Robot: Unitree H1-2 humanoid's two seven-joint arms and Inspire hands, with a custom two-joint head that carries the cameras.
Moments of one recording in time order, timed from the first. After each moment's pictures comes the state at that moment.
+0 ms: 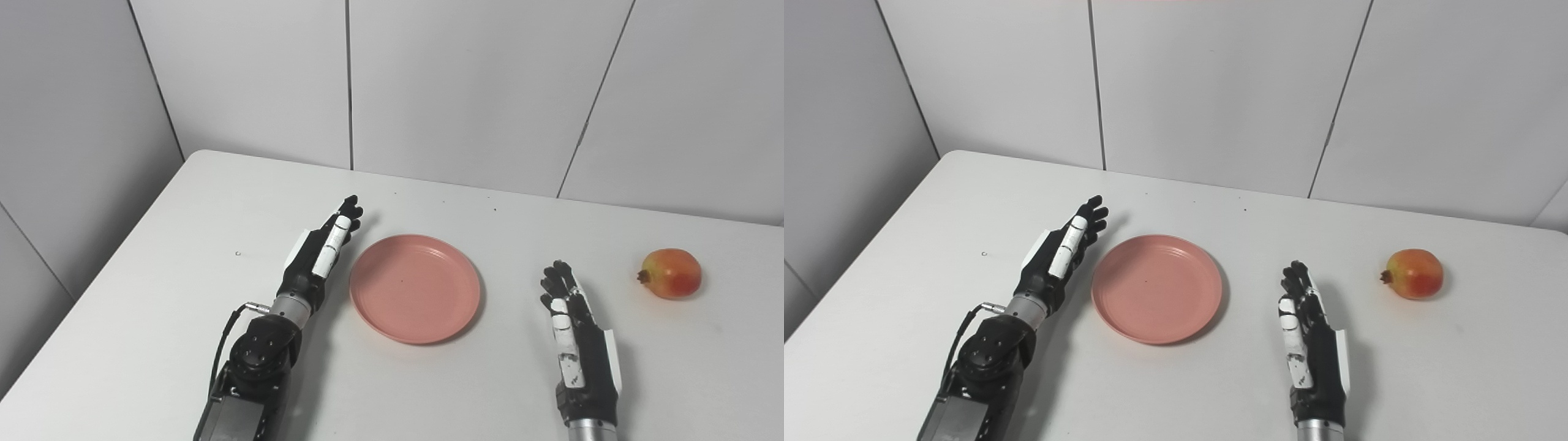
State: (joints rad) left arm -0.27 0.09 0.01 0.02 0.01 0.21 -0.08; right arm -0.04 0.12 0.09 -0.02 -0.06 -0.16 -0.03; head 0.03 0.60
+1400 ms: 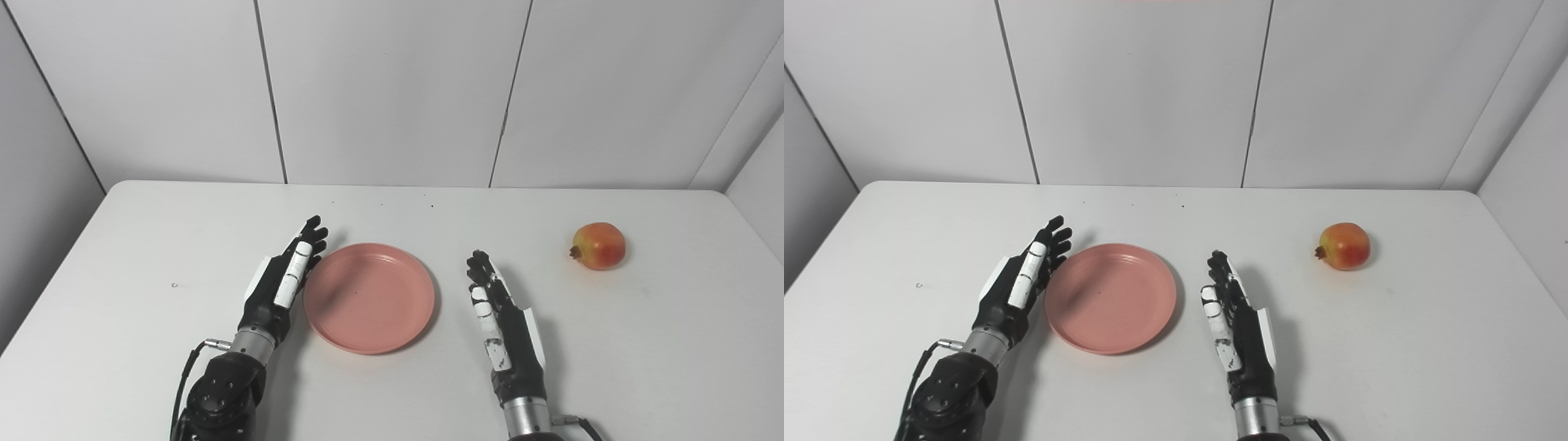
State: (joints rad) left arm -0.24 0.06 -0.04 -0.02 0.00 0.22 -0.12; right arm -0.04 0.16 0.12 -0.01 -0.15 -0.15 -0.06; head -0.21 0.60
